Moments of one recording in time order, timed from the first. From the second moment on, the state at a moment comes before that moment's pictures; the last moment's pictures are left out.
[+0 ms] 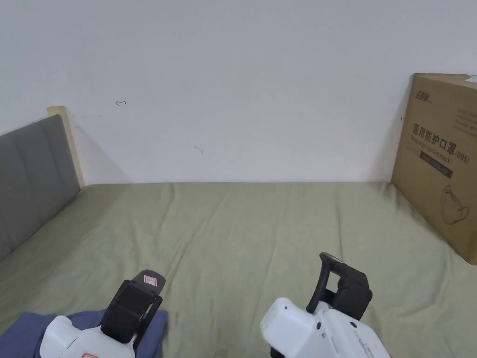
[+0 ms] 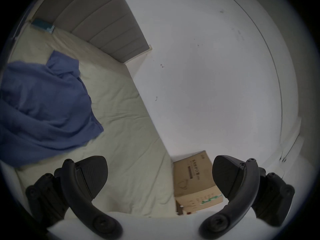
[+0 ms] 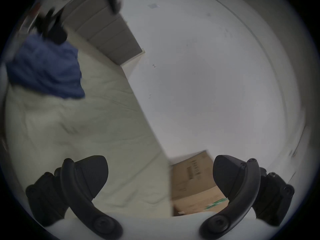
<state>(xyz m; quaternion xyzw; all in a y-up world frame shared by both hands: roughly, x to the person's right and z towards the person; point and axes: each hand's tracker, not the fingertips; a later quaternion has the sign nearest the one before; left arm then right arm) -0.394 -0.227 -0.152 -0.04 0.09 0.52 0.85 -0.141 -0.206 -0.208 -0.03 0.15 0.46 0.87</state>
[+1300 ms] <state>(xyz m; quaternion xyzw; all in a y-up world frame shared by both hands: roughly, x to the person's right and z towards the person) -0.320 -0.152 -0.153 -0.03 0.09 -0.02 1.00 -0.057 -0.178 -0.220 -0.05 0.03 0.04 1.00</state>
